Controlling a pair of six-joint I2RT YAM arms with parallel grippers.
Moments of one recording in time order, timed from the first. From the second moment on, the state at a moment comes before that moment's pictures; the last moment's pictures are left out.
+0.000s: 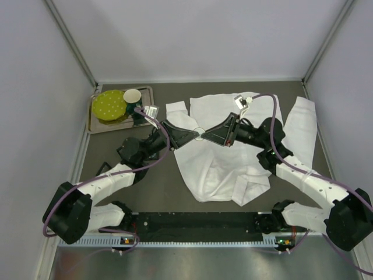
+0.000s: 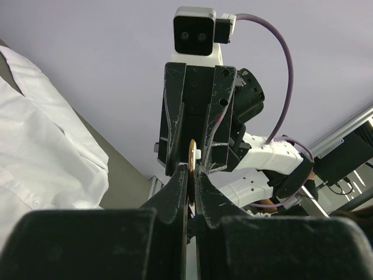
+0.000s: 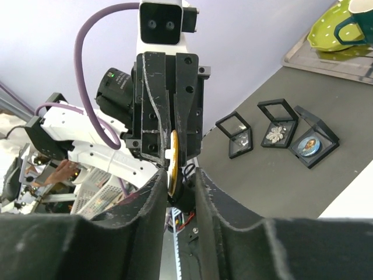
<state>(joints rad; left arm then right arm) -0.58 1.19 0.53 1.12 0.56 -1.19 0.55 1.10 0.72 0.58 -0.72 0.88</state>
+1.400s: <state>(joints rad) -0.57 1.08 0.55 0.86 0.54 -1.02 0.57 1.10 0.72 0.51 -0.72 0.86</state>
